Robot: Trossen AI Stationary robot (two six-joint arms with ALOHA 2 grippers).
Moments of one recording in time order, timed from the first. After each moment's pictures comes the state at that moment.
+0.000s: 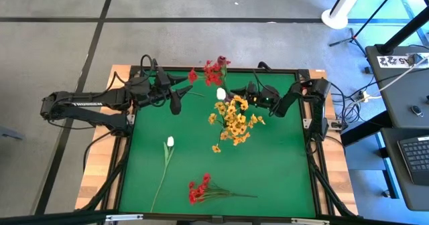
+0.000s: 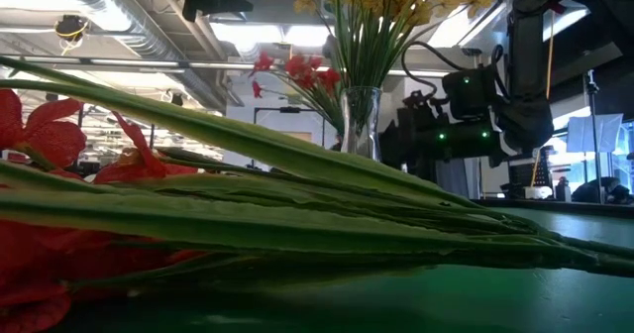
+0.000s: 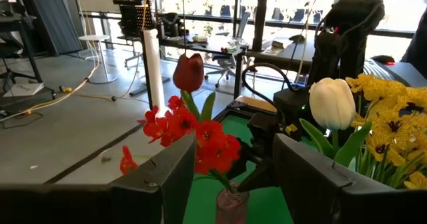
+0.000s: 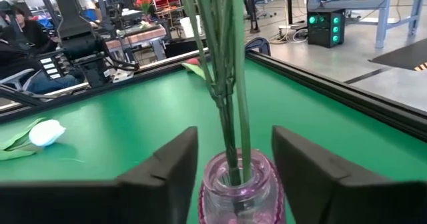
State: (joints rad) left arm 0.14 0.94 0.77 0.05 -0.40 -0.08; right arm -0.49 1.97 0.48 1.45 -0.23 0.18
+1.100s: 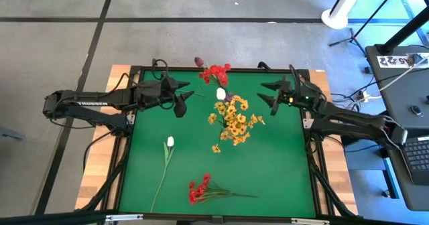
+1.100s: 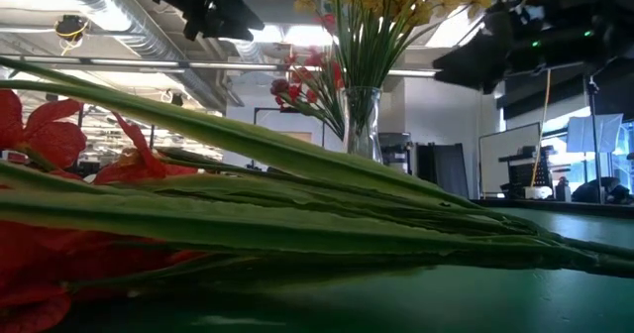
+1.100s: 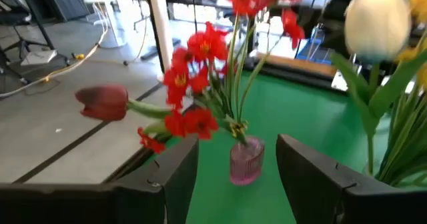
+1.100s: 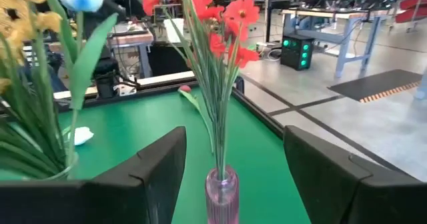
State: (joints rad) left arm 0.15 1.01 0.77 -0.07 -0.42 -0.10; right arm -0.52 0.72 0.31 0.36 -0.17 0.02
